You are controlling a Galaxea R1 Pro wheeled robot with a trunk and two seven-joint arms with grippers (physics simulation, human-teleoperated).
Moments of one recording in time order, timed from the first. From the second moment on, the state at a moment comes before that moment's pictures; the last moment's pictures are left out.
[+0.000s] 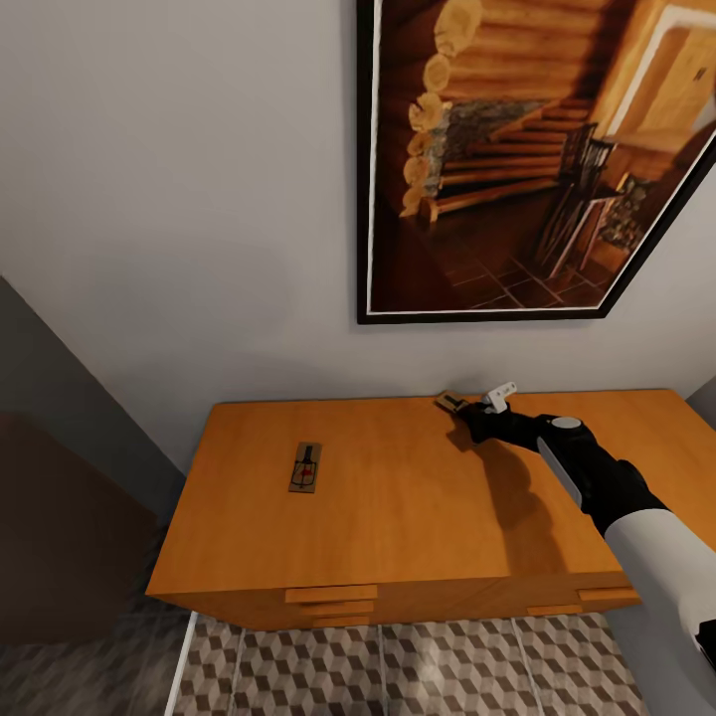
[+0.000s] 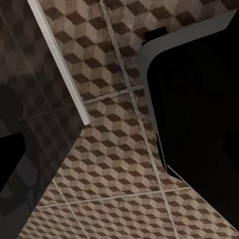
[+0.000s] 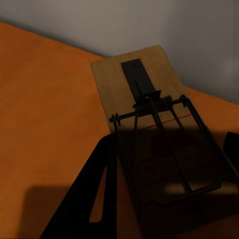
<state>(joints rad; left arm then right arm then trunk) -0.35 0.02 -0.58 0.07 0.30 -0.11 0.12 -0.95 -0.30 0.29 -0.82 -0.14 0.29 0.56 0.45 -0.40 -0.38</state>
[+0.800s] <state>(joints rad) -0.35 0.02 -0.58 0.07 0.30 -0.11 0.12 -0.95 -0.30 0.29 -0.88 -0.14 0.40 0.56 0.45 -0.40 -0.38</state>
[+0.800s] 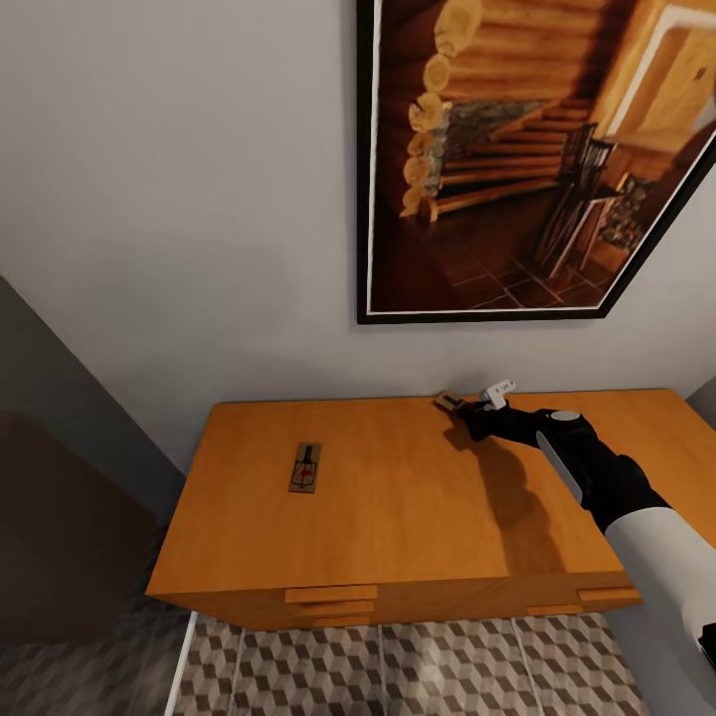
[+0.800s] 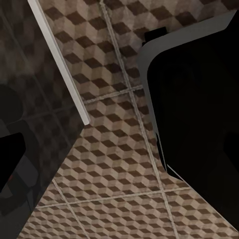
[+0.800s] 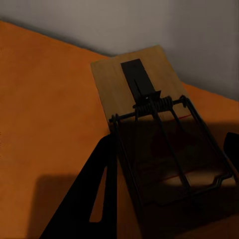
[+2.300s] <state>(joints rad) -0.35 0.02 -0.58 0.07 0.30 -0.11 0.12 -0.95 -0.34 0.29 -0.97 -0.14 0.49 0.56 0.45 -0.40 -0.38</state>
